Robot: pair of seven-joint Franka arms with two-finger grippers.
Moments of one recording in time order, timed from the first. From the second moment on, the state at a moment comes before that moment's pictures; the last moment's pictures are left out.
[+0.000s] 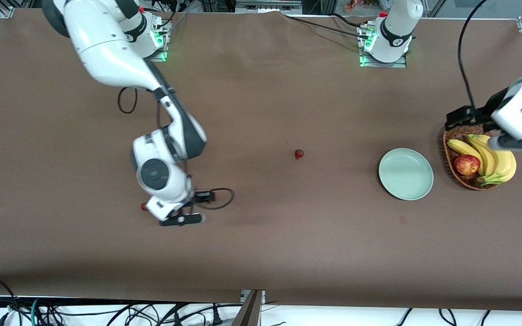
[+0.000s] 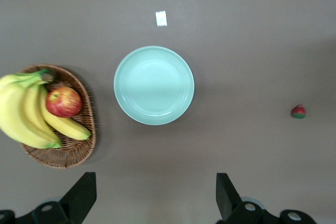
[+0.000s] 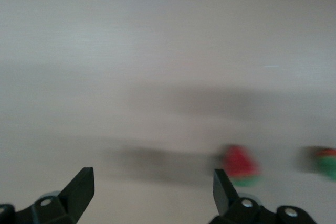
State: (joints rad) left arm 0.00 0.18 -0.04 -1.54 -0.02 1.54 -0.04; right arm 0.30 0.88 0.09 -1.21 -0.06 2.08 0.28
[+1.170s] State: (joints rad) left arm -0.42 0.60 -0.06 -1.58 -0.10 1.97 -0.38; right arm 0.10 0.89 0.06 -1.24 -0.06 1.97 0.04
